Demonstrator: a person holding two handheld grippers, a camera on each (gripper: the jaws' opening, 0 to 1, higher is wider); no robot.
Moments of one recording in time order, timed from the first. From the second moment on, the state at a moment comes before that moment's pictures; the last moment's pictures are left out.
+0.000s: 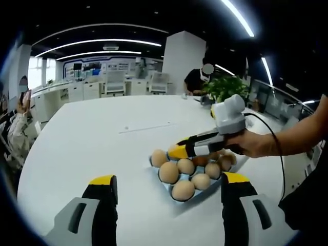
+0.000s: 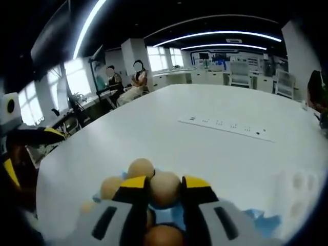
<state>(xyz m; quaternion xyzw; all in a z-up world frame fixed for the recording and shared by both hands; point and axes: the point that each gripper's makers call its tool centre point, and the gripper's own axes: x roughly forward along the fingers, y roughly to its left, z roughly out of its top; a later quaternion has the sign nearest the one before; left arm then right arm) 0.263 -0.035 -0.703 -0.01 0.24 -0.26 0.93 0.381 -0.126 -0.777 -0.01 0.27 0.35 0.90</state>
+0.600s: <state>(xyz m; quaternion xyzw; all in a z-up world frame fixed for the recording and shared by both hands) 0.261 -0.039 -0.700 -0.01 0.24 -0.26 0.93 0.363 -0.146 -0.764 -0.02 0.25 0.36 0.90</state>
